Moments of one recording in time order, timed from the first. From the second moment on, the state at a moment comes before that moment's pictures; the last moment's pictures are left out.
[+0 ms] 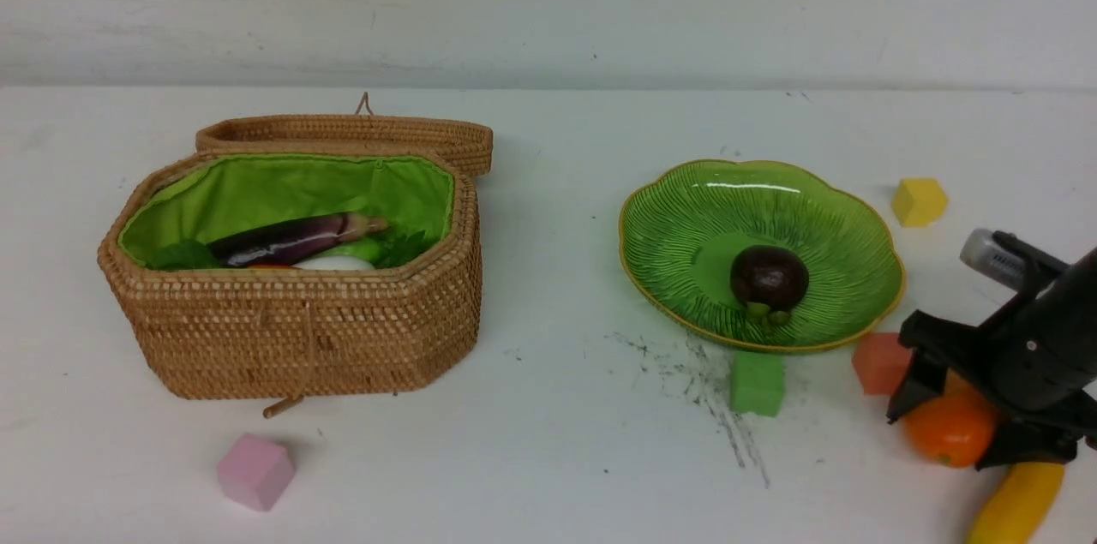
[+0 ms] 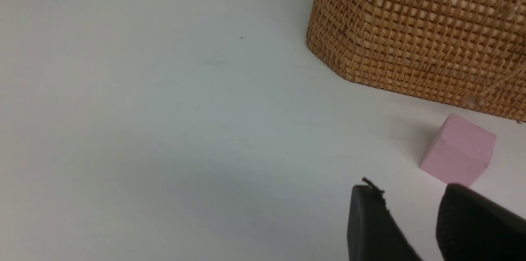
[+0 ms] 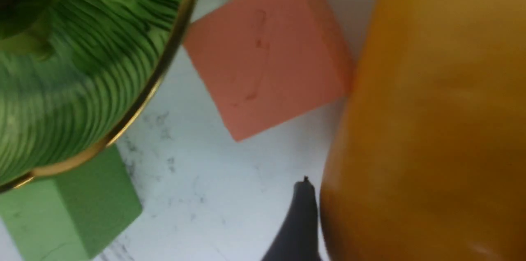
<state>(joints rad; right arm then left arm) -0.05 1.79 -1.02 0.42 0.69 0.12 0.00 -0.01 0.03 0.23 0.40 -0.45</state>
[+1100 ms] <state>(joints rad) 0.05 1.68 -1.26 0.49 0.64 -0.36 0.00 -0.01 0.03 0.23 0.40 -0.45</state>
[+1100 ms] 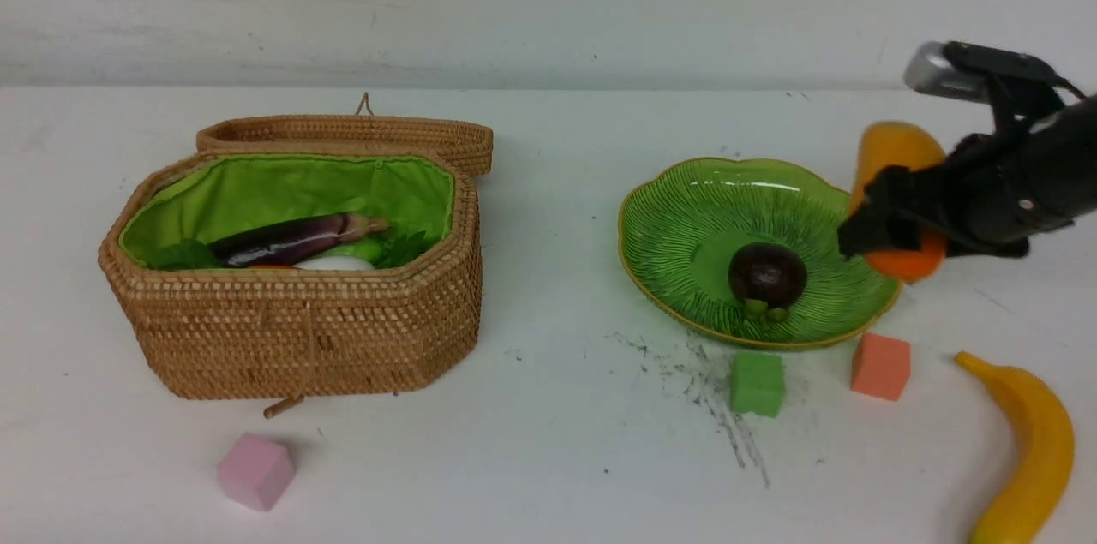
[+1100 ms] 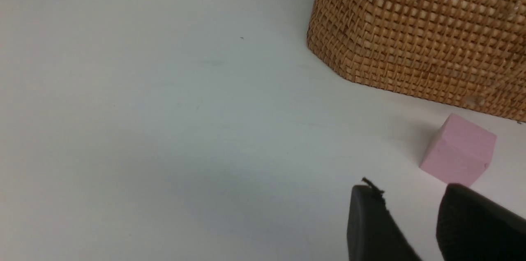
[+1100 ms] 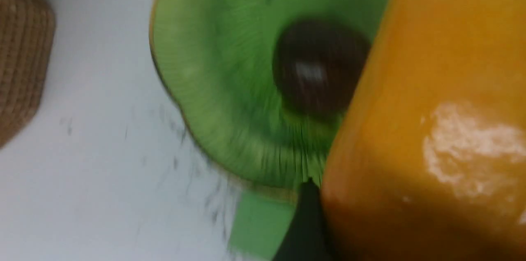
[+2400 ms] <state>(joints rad) -0.08 1.77 -1.14 -0.02 0.93 0.20 0.00 -0.01 0.03 0.23 0.40 -0.45</state>
